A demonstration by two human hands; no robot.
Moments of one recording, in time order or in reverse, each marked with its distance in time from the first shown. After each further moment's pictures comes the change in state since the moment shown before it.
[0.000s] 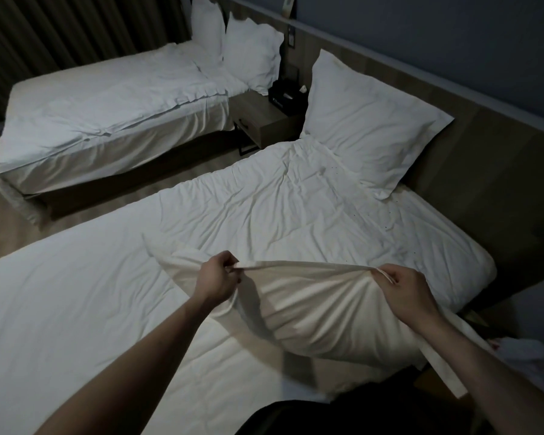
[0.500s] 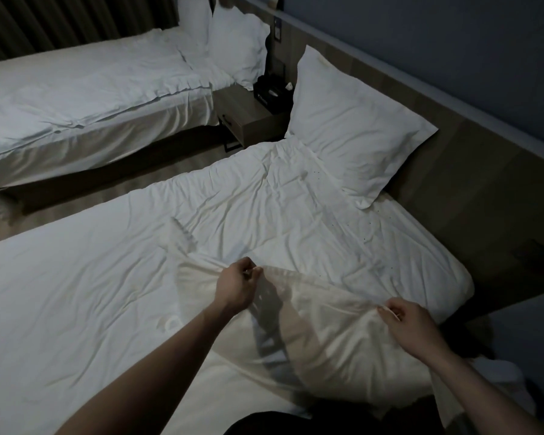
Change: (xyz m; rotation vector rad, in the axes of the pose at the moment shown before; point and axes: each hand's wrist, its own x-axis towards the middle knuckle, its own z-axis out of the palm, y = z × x) left_hand 0.048 0.097 0.113 -0.056 -0.026 0.010; right_hand 0.058 0.113 -0.055 -0.125 -0.121 0.149
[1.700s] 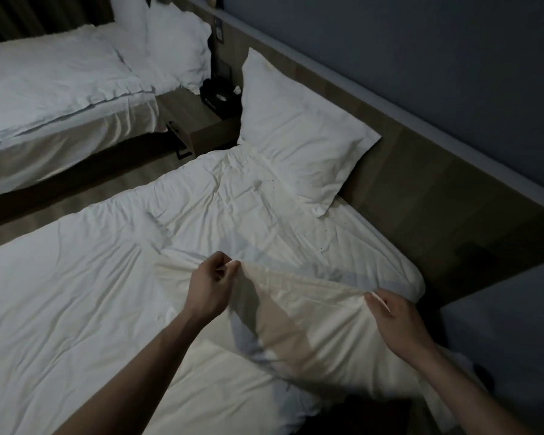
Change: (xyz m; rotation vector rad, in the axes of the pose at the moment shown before) left_hand 0.054 0.109 0.026 -0.215 -0.004 0.124; right_hand 0.045 -0.002 -0.087 0.105 0.114 -0.026
